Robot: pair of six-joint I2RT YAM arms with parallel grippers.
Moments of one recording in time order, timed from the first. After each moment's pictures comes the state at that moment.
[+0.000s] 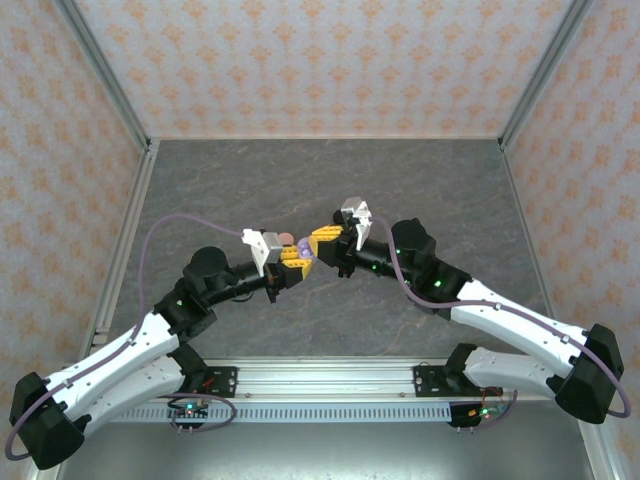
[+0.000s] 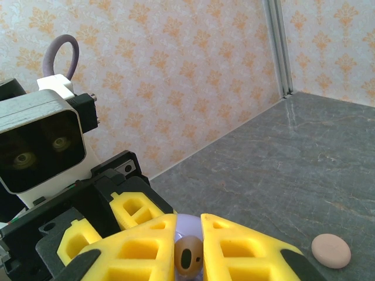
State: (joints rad) left arm -0.69 0.78 0.53 0.19 0.40 -0.15; right arm 0.88 1.04 0.80 0.17 -0.29 0.32
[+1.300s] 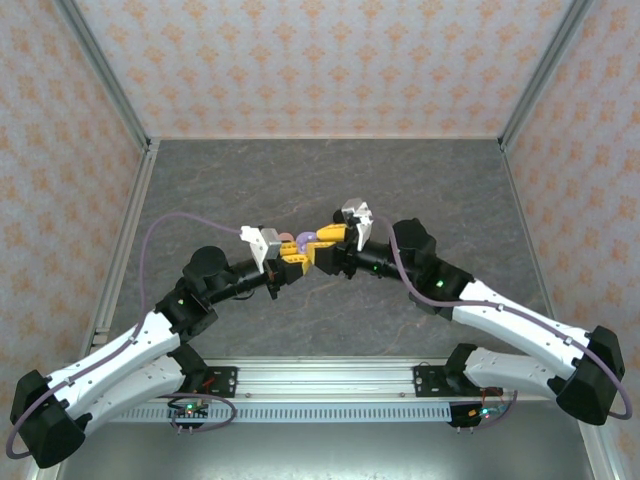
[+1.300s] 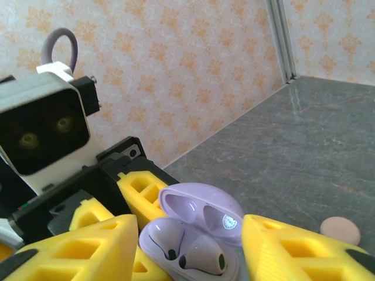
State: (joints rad) left arm -0.69 0.79 0.53 0.23 0.37 -0.17; right arm 0.88 1.03 0.82 0.11 -0.30 0.37
